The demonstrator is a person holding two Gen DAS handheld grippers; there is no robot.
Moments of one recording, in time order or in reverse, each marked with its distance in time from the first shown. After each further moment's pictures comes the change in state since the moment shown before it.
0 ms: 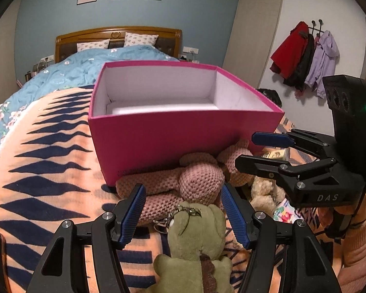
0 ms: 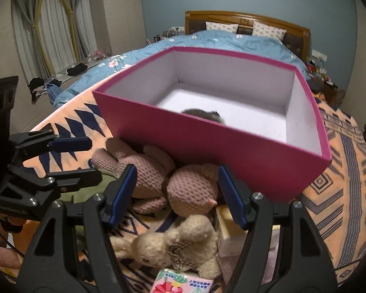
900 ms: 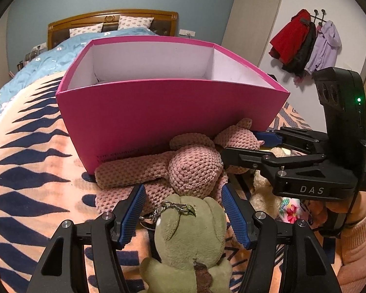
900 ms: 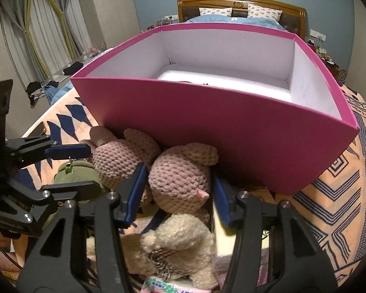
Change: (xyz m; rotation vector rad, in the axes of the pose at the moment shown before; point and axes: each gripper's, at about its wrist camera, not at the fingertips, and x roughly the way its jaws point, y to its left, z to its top) left arm 0.026 -0.007 -0.006 0.000 0.101 -0.027; right arm 0.027 -0.017 -0.014 0.078 0.059 0.032
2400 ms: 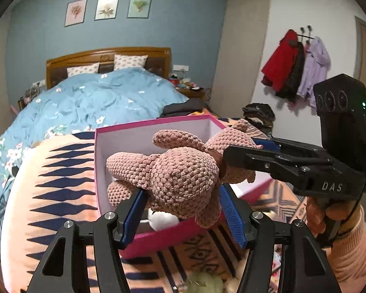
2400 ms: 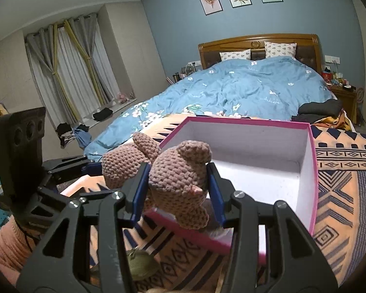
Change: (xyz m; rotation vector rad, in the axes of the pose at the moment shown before) left arm -0.054 0.004 0.112 0.073 -0.182 0.009; right arm -0.062 -0.002 0.110 0.023 -0.255 0.190
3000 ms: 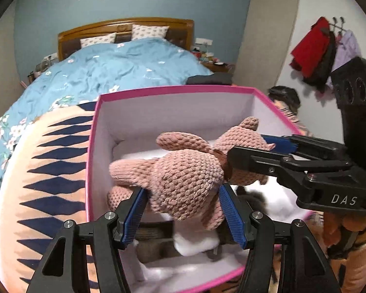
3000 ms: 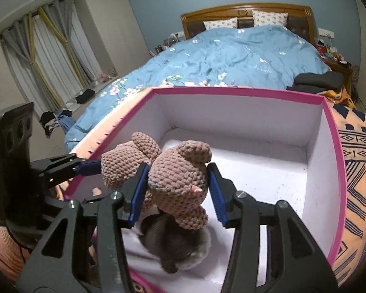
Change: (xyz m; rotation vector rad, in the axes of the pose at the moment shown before) left arm 0.092 0.033 -0.002 -0.075 0.159 0.117; right arm 0.087 -0.053 -0.001 0.068 0.186 -0.074
